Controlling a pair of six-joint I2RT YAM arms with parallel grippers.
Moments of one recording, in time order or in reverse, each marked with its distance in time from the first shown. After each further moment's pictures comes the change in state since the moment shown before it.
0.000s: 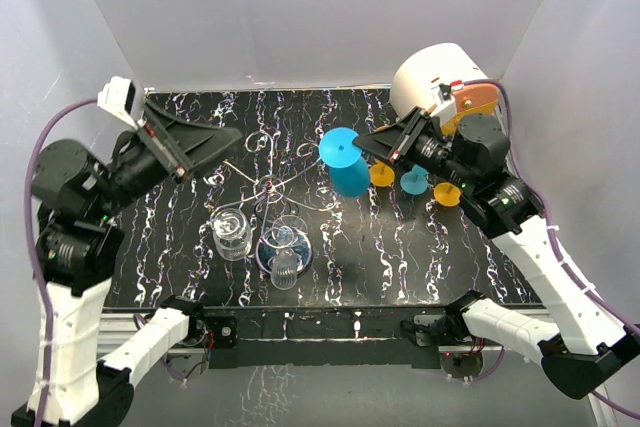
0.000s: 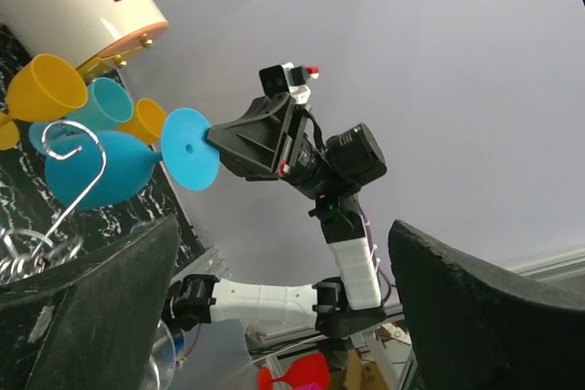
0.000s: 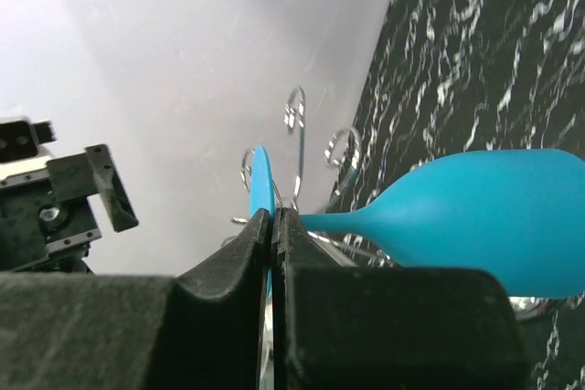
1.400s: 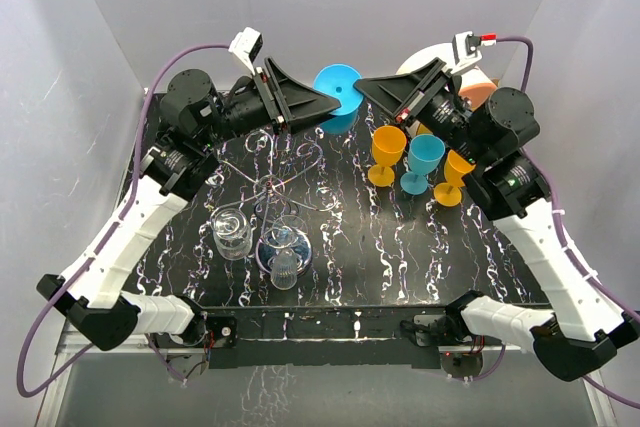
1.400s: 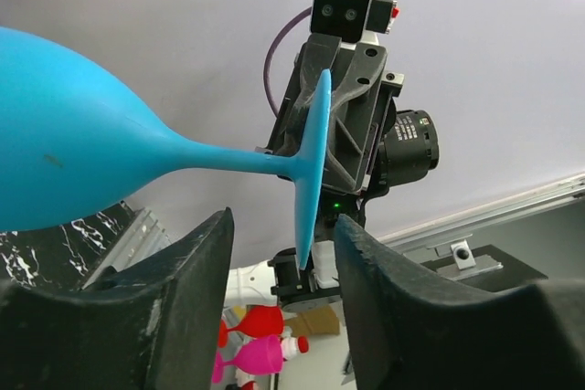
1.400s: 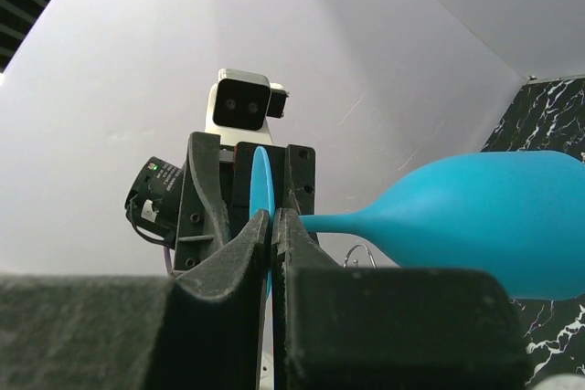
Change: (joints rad) left arm -0.369 0.463 0.065 0.444 -0.025 -0.105; right arm -0.001 0.108 0.236 0.271 0.034 -0.012
